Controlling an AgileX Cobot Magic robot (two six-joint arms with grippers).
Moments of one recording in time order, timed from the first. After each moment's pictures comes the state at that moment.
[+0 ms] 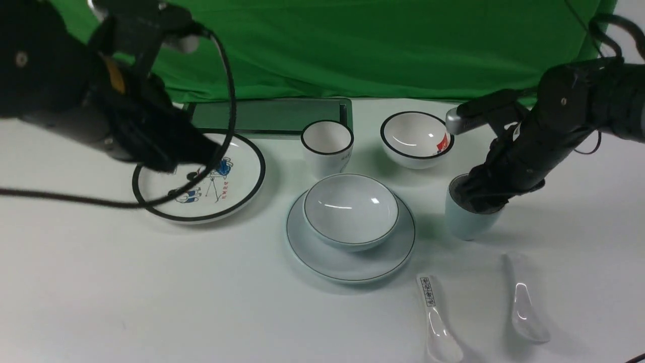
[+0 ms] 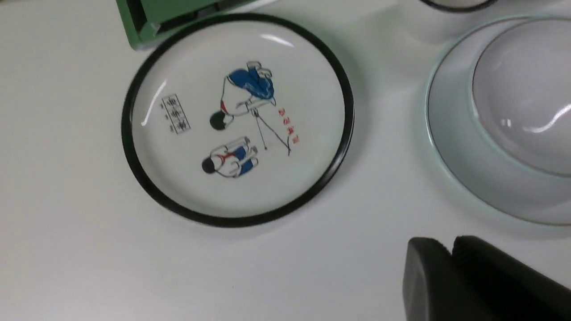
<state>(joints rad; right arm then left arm) 0.27 1.93 -1.40 0.07 0.69 -0.21 -0.35 1.35 -1.16 0.08 0.78 0.00</state>
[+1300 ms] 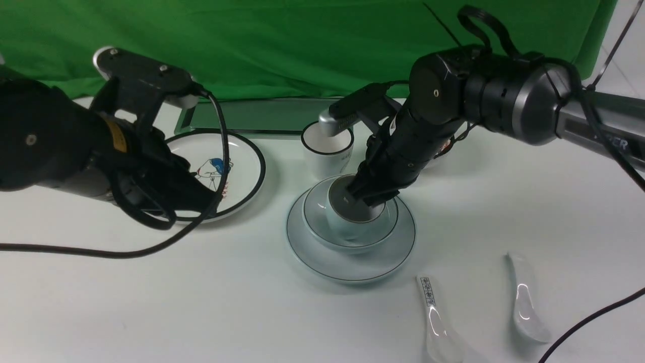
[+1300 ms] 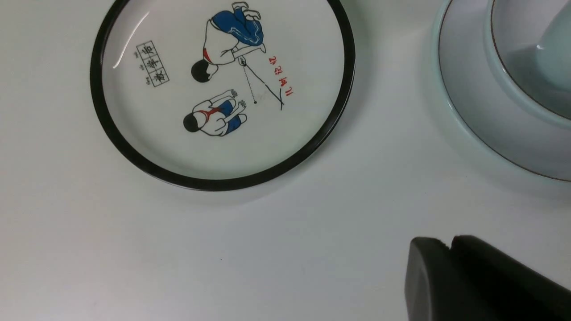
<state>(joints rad) 0.55 2.07 -1.69 0.18 0.79 -0.28 -0.35 1.33 -1.02 0.08 0.68 0.00</state>
